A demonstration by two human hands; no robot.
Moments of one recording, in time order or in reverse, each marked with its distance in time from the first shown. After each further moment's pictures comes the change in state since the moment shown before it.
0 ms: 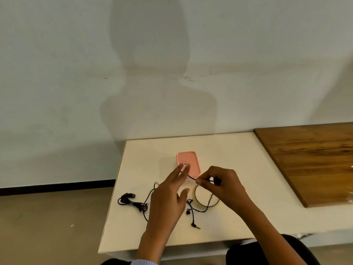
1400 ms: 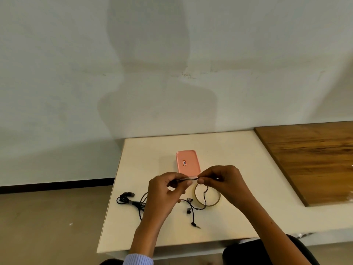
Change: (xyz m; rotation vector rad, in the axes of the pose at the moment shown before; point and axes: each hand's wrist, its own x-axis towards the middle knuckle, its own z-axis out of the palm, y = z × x) left_hand 0.011 -0.004 -0.009 -0.557 -0.002 -0.200; right_hand 0.005 0.004 -0.003 0.139 -0.052 0.116
